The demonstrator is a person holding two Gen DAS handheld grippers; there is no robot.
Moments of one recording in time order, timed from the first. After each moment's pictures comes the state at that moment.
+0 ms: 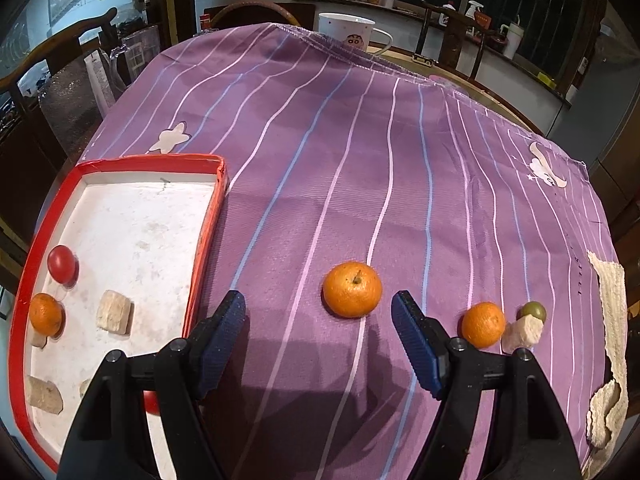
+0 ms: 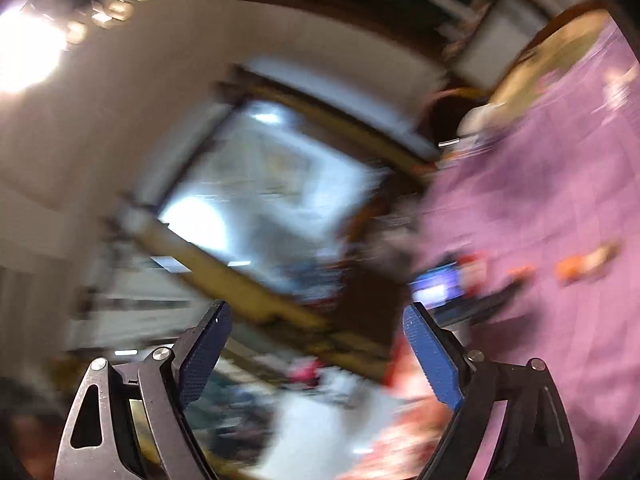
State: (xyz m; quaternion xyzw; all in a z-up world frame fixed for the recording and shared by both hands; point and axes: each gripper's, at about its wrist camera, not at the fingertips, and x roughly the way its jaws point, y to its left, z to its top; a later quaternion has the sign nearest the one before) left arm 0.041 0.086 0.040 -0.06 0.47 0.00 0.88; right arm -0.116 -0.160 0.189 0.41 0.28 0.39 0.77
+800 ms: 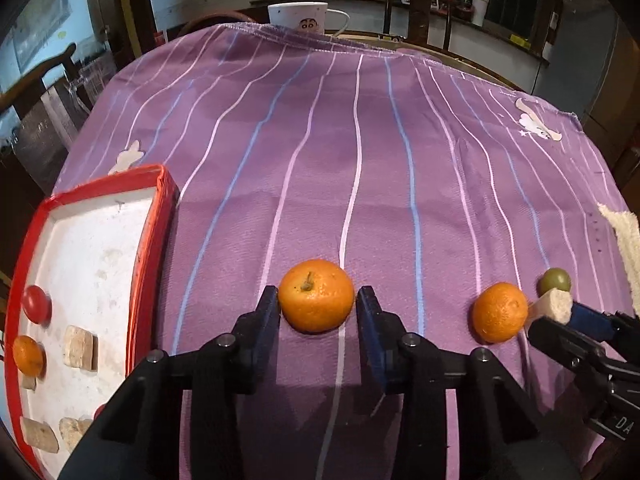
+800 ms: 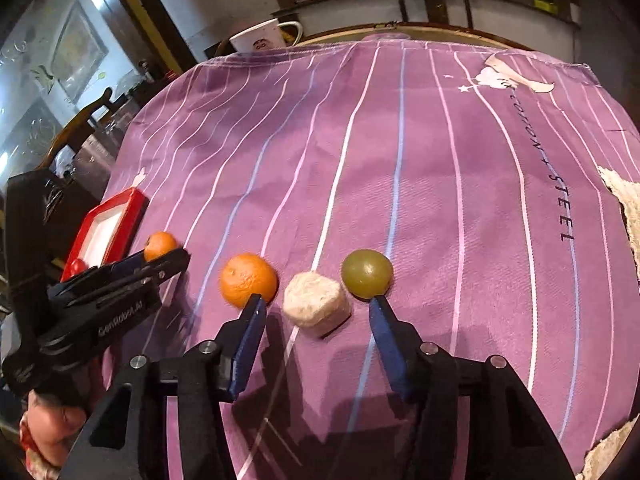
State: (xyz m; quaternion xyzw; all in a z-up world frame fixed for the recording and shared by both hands) left arm 0.054 0.055 0.012 0.02 0.47 -0.03 0.88; right arm 0.017 -0.129 0.008 0.11 0.47 0.11 0.87
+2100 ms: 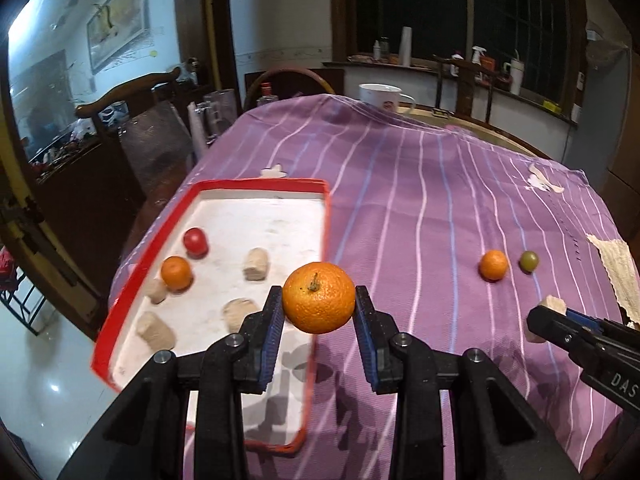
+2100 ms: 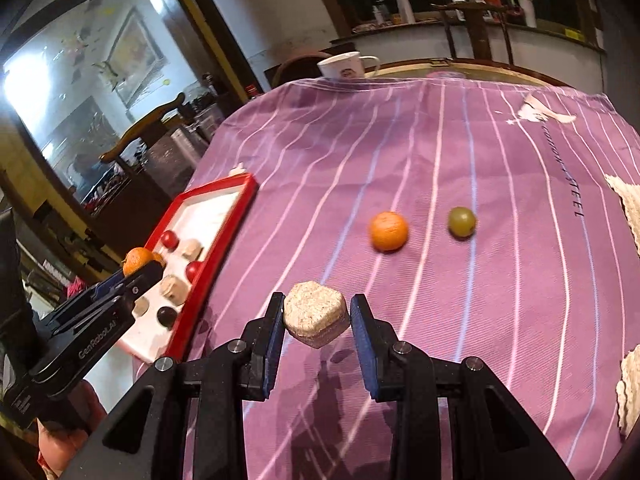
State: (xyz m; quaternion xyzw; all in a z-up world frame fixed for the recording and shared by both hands) left arm -0.097 0.128 0.085 -0.01 0.36 0.07 0.93; right arm -0.080 -0.074 0.058 0.11 0.41 0.19 0.88
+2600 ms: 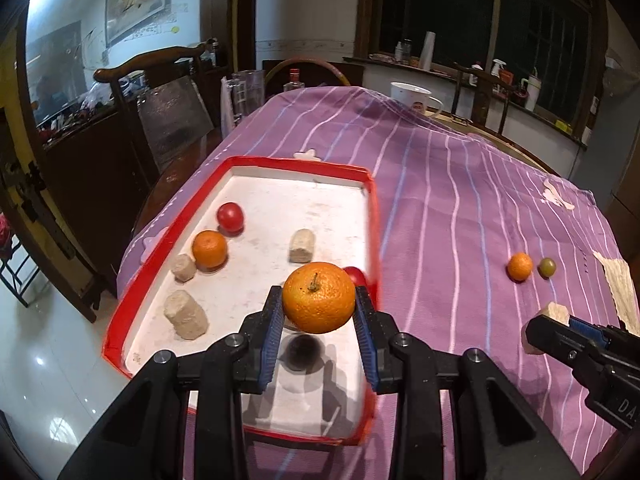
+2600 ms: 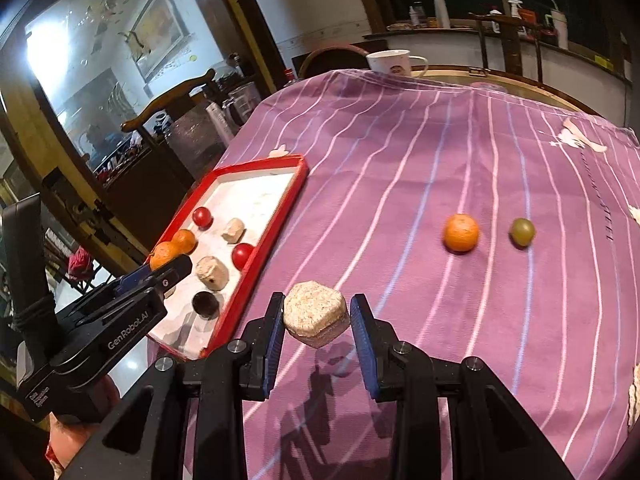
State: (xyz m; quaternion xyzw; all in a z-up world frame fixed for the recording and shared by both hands) left arm -0.105 0.182 0.071 -0.06 0.37 0.08 0.92; right arm -0.085 -0.012 0.066 0.07 0.41 0.22 0.88
